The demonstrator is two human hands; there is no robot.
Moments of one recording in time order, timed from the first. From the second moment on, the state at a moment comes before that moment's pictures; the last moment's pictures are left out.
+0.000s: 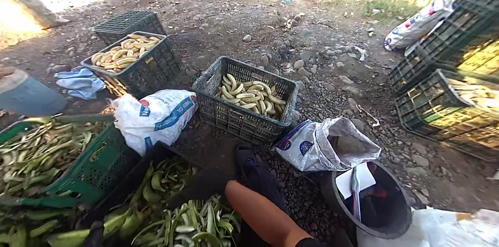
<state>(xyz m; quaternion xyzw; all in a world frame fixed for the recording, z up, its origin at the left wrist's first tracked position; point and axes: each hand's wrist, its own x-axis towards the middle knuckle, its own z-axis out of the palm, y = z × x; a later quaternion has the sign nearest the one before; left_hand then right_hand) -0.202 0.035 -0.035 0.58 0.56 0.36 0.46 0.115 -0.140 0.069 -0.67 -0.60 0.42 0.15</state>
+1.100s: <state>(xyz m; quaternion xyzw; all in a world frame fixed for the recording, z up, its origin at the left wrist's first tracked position) -0.212 -0.024 0.045 0.34 0.49 0.55 0.59 -0.034 -0.264 0.077 -0.66 -0.66 0.34 0.14</state>
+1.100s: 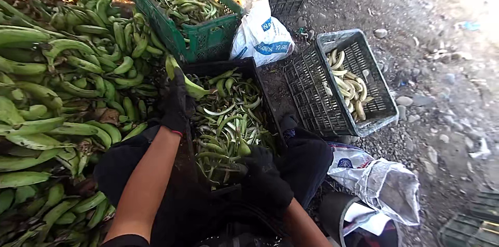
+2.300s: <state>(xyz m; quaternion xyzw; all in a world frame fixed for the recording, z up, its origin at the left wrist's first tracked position) -0.188 -0.081 0.043 0.37 0.43 0.57 0.59 -0.082 -0.238 0.014 -0.64 -0.31 0.61 0.35</state>
